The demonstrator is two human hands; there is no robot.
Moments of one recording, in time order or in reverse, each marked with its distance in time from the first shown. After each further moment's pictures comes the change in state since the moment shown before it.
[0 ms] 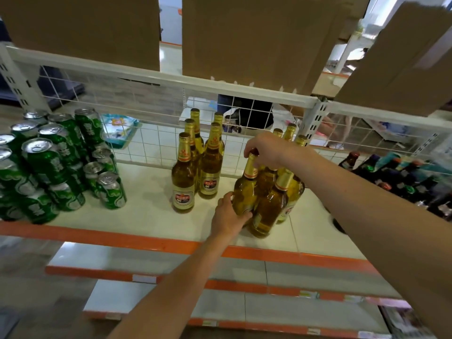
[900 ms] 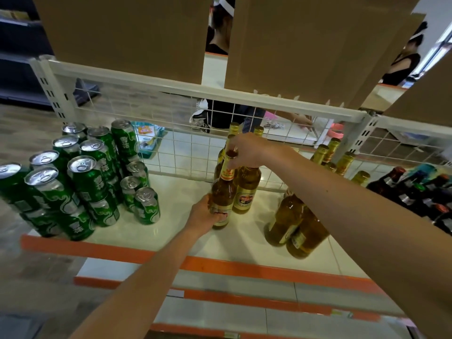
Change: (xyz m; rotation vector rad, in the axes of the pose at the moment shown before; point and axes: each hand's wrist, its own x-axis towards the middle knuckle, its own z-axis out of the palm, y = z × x) left_hand 0.065 -0.086 -0.158 -0.173 -0.088 -0.059; right_hand 0.107 -0.123 -0.021 0.105 -0.052 -0.043
